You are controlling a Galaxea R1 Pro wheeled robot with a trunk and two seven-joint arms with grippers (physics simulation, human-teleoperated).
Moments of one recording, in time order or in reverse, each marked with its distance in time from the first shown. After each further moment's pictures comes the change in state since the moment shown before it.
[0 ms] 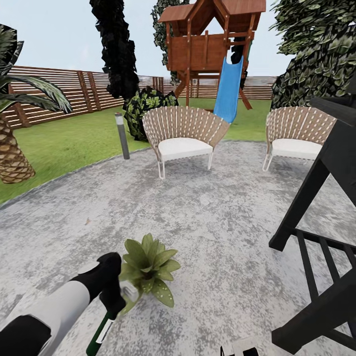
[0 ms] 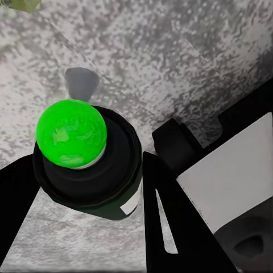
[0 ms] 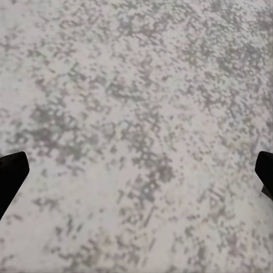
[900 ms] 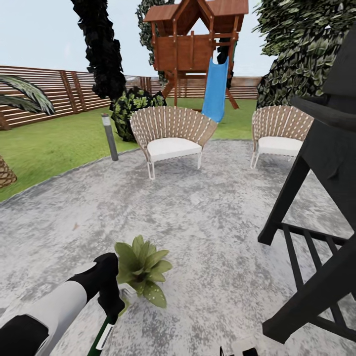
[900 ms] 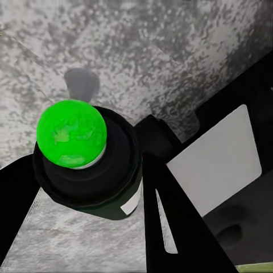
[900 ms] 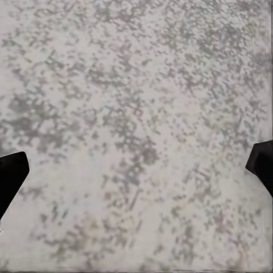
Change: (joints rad) left arm -0.001 0.018 0.006 0.011 0.002 -0.023 -0.092; right arm 0.000 0.002 0.001 0.001 -0.001 0.000 0.001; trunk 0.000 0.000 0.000
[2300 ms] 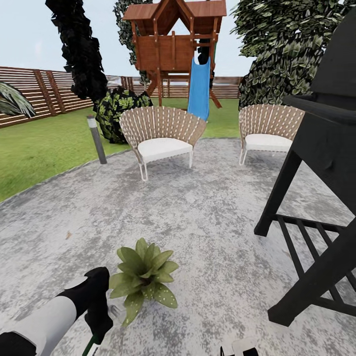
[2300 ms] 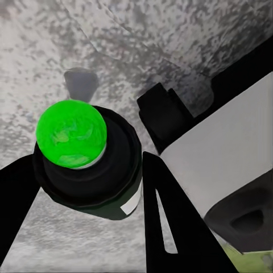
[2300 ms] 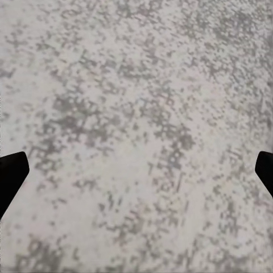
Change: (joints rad) left arm 0.082 0.048 -0.002 0.000 0.001 -0.003 0.038; right arm 0.000 -0.002 -0.001 0.000 0.001 0.000 0.000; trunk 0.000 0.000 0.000
